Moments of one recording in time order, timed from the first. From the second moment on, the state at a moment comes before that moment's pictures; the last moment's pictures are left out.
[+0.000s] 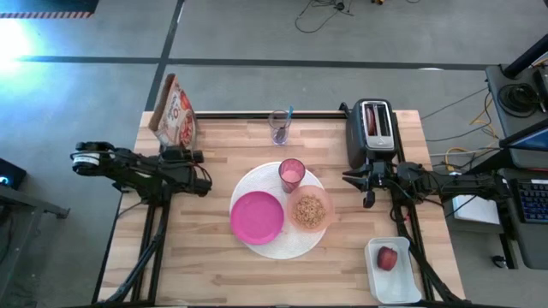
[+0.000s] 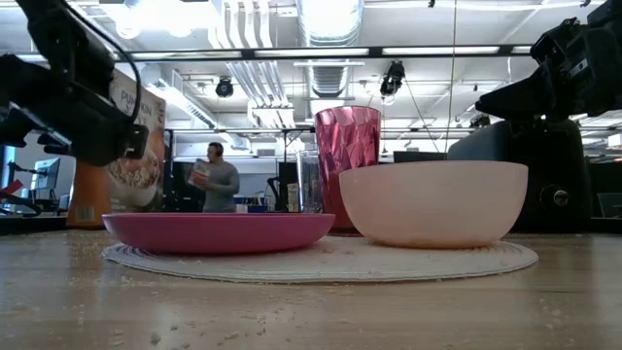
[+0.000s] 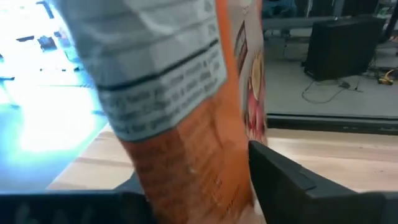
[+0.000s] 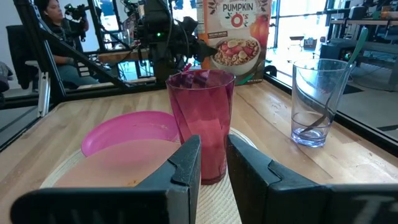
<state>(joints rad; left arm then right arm) 0.06 1.32 0.44 -1.25 -1.28 -2.10 -0.06 0.21 0.02 0.11 0.07 0.08</state>
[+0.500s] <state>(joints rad) 0.06 1.31 0.67 -1.44 -1.08 -1.97 -0.06 0.21 0.02 0.11 0.07 0.08</state>
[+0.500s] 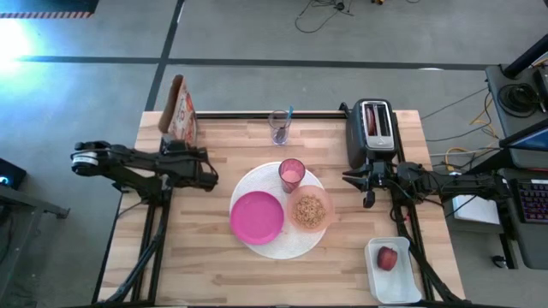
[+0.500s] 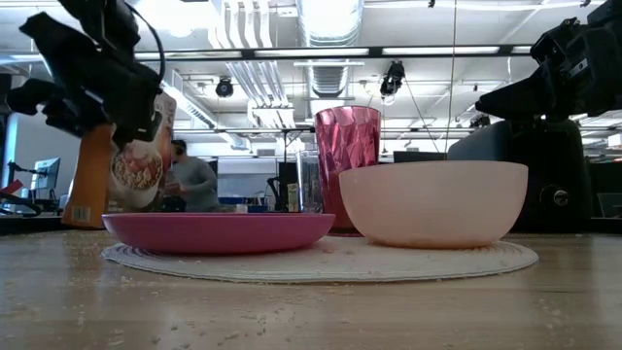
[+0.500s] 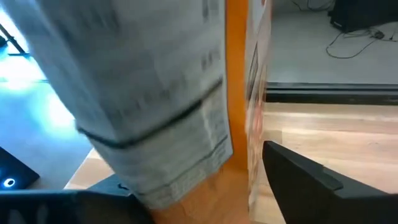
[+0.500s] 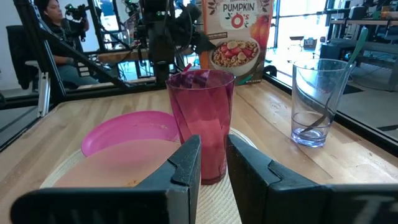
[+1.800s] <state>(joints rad) 0.07 1.03 0.92 -1.57 -1.22 -1.66 -0.06 0.21 0.02 0.11 0.07 0.08</state>
